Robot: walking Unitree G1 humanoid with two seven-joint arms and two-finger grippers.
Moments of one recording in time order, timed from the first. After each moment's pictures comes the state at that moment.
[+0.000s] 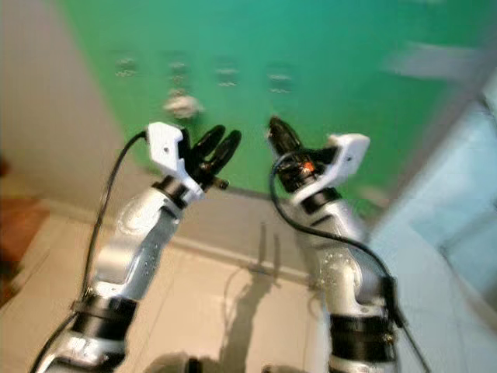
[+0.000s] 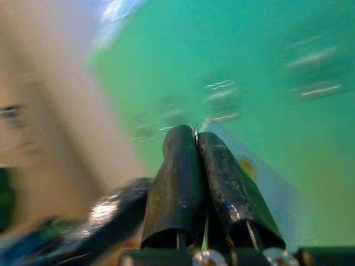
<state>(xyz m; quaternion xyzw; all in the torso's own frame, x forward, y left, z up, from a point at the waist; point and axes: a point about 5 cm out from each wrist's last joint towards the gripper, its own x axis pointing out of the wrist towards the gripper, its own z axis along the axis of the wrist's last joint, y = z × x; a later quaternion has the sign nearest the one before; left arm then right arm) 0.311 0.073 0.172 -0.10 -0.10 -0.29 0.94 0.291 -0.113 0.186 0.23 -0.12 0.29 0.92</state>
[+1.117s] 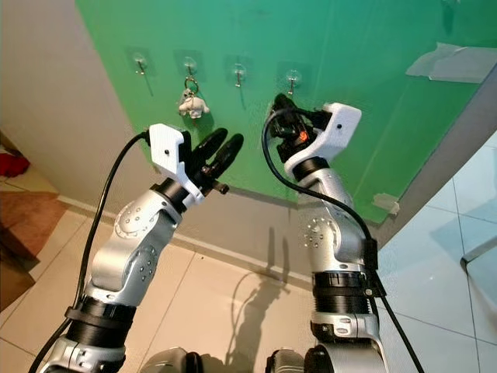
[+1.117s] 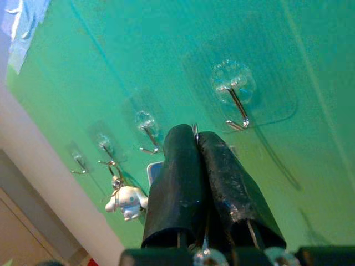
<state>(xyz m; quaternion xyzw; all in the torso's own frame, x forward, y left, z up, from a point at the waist) 0.301 0.061 0.181 -0.10 -0.10 -0.32 0.94 0.334 -0.122 0.199 0.24 -0.12 0.17 0.95</state>
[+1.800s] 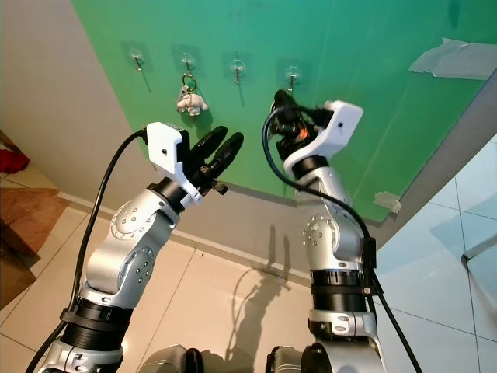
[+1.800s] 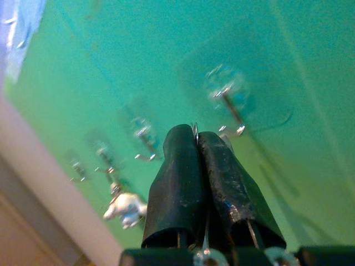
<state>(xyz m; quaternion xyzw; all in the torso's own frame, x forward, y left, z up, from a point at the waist) 0.298 0.060 0.186 -0.09 -0.10 -0.33 0.93 0.337 -0.123 0.205 0.25 -0.13 0.16 0.94</state>
